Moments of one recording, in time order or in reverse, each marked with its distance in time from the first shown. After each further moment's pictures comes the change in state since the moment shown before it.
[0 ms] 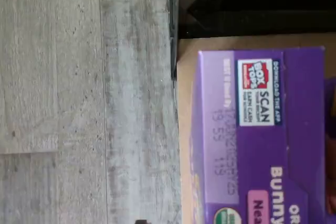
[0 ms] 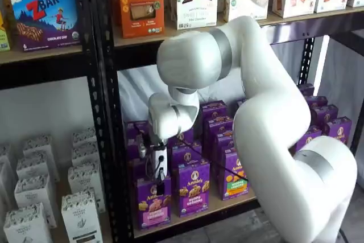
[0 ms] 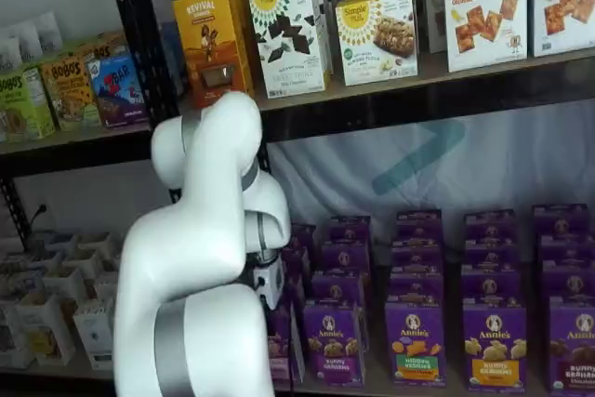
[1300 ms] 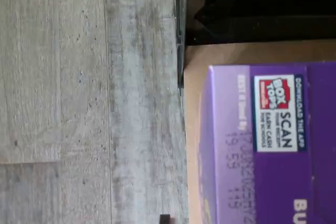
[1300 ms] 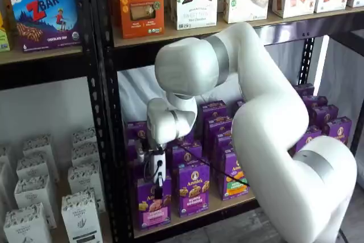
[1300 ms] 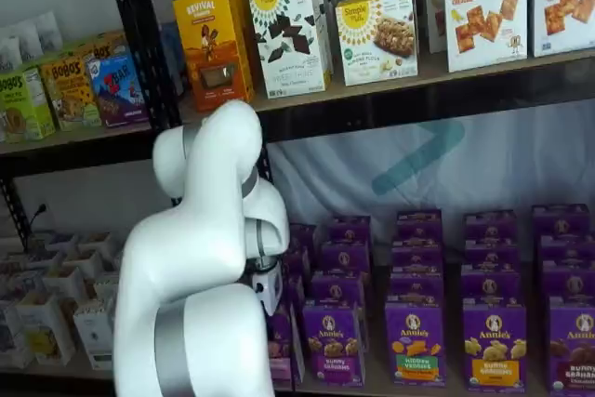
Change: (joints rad) arm 0.011 0.045 -0.043 0.033 0.013 -0.018
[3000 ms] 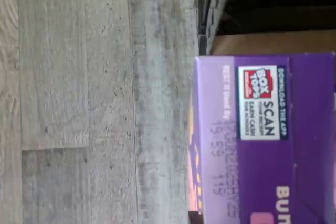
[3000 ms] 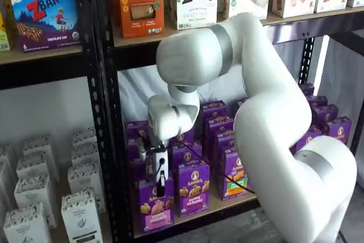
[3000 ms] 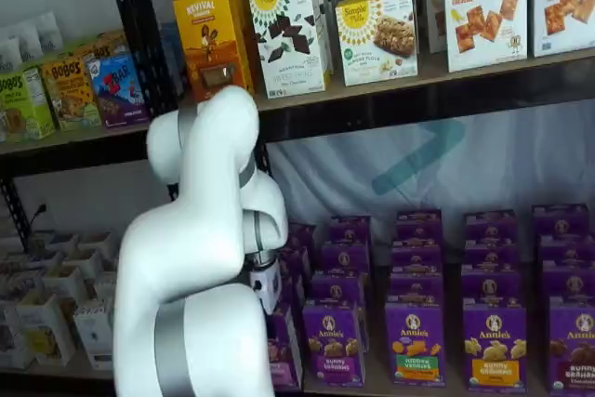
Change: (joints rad) arm 0.001 -0.089 0.110 -0.030 0.011 0.026
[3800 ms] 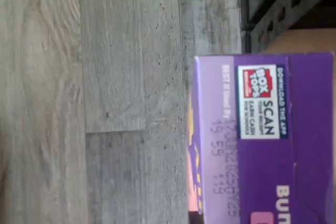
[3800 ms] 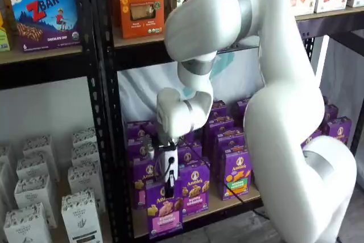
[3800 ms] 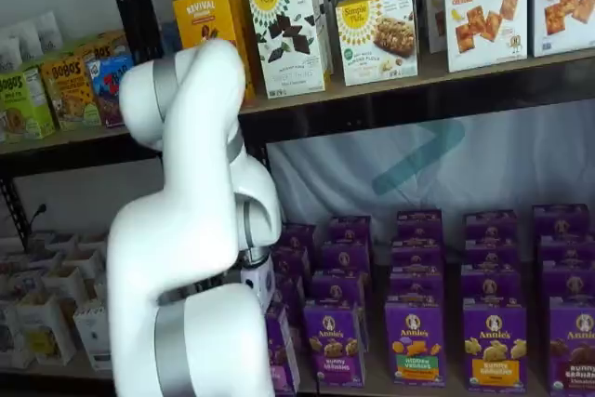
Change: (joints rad) arm 0.021 -0.312 0.419 0.012 -0.128 0.003
